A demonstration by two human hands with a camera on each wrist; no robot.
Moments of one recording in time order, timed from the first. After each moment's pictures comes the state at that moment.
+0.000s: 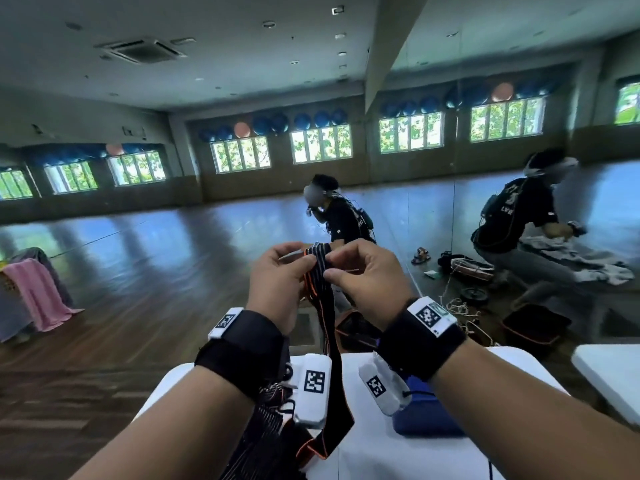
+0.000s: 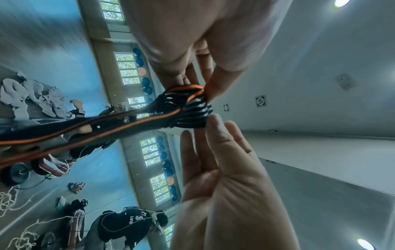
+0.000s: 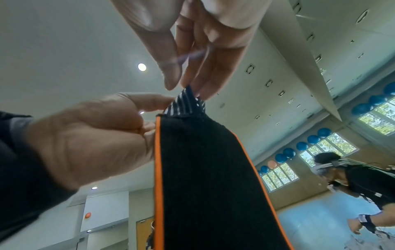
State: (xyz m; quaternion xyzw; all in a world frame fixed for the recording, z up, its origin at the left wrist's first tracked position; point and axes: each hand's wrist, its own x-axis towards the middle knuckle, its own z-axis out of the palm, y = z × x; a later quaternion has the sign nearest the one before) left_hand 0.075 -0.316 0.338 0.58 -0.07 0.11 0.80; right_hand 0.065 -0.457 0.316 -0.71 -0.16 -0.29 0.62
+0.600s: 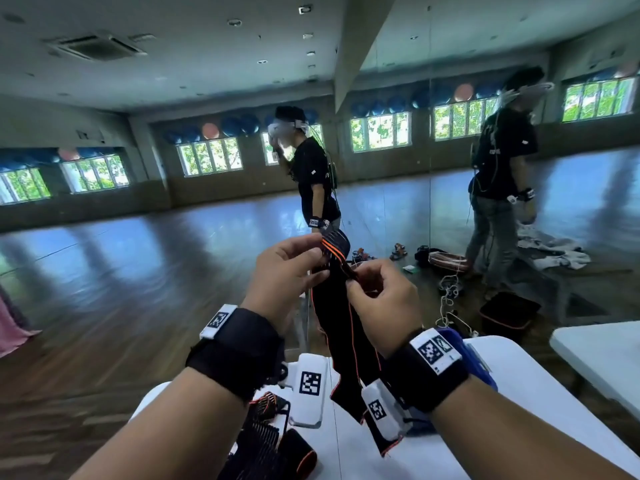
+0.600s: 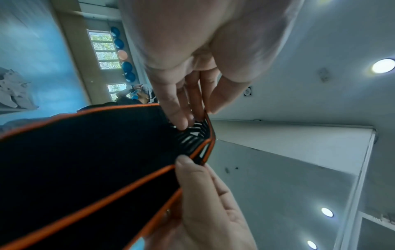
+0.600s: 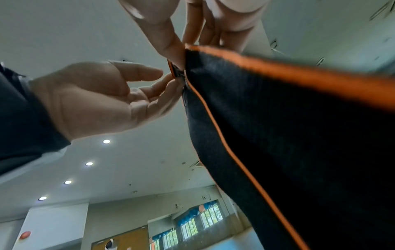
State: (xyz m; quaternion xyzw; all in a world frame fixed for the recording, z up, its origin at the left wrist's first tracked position) left_hand 0.099 -0.311 0.345 0.62 -0.18 0.03 0.76; right_hand 0.062 -0.454 0.281 -0.73 0.01 -0.39 0.56
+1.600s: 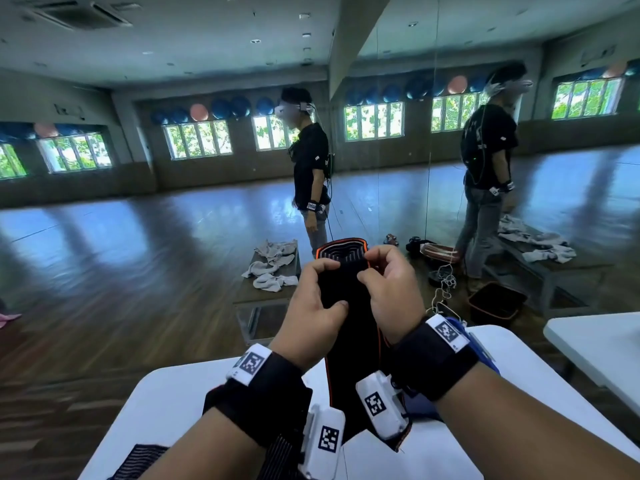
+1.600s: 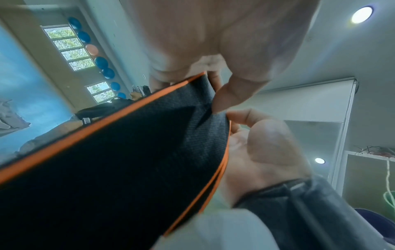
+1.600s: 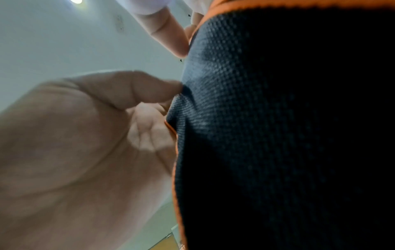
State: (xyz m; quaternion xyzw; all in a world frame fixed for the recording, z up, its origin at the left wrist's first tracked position) left_hand 0.101 -0.296 0.263 0.69 -0.28 0.07 0.66; right_hand 0.086 -0.432 0.278 -0.68 -0.03 -0.33 0.66
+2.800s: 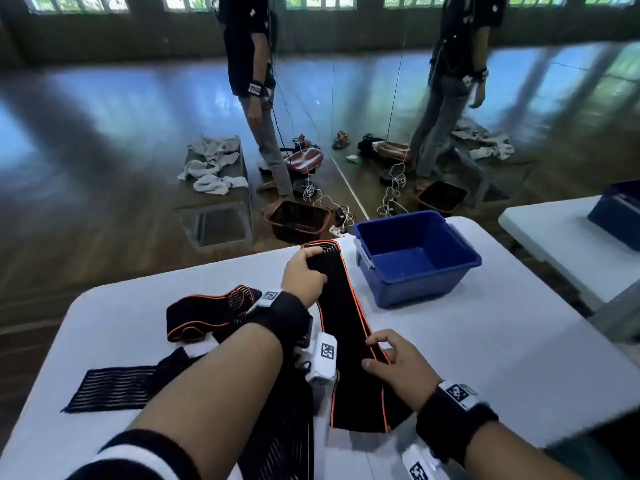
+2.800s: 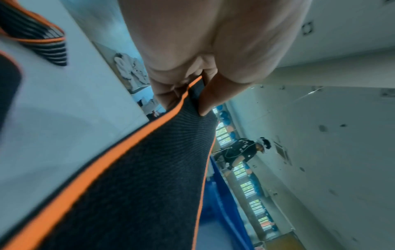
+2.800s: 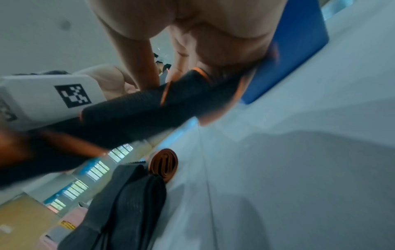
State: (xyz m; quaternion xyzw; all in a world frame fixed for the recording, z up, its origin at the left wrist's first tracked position) left_hand 0.215 -0.299 0.052 0.78 -0.08 -0.12 0.61; right_hand 0.010 -0.425 0.006 -0.75 0.18 0.02 0.64
